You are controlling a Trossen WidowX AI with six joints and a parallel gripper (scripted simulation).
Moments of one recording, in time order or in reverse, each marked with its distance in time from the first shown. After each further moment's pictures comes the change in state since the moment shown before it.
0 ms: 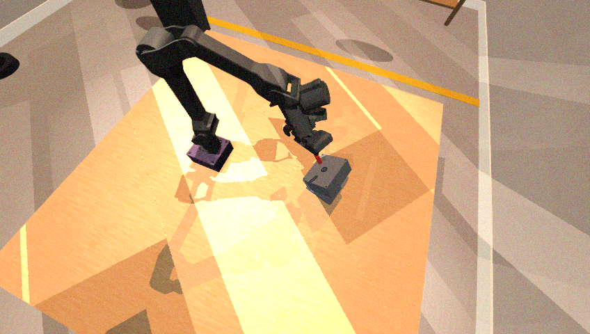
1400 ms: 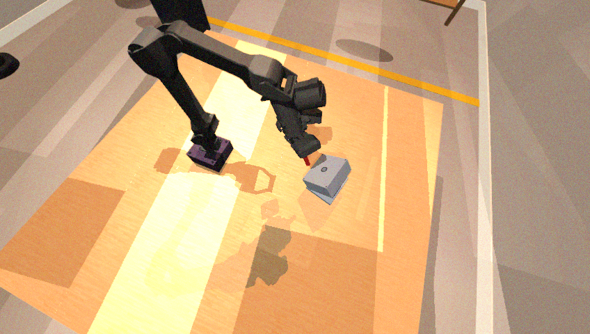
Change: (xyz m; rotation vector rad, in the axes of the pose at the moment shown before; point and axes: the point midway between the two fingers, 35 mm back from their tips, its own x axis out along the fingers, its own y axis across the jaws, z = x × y) arm -0.029 -0.009 -0.034 0.169 0.095 0.082
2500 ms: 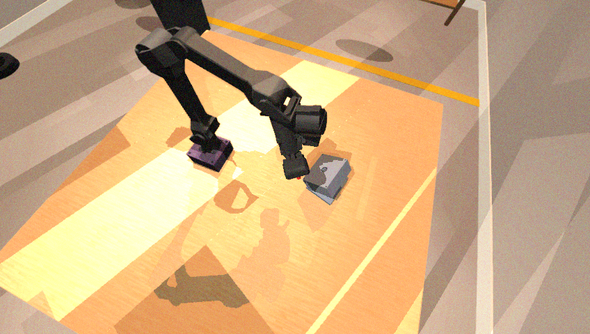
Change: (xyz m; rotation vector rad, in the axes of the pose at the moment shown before) arm 0.021 -0.019 -0.039 0.232 0.114 0.088
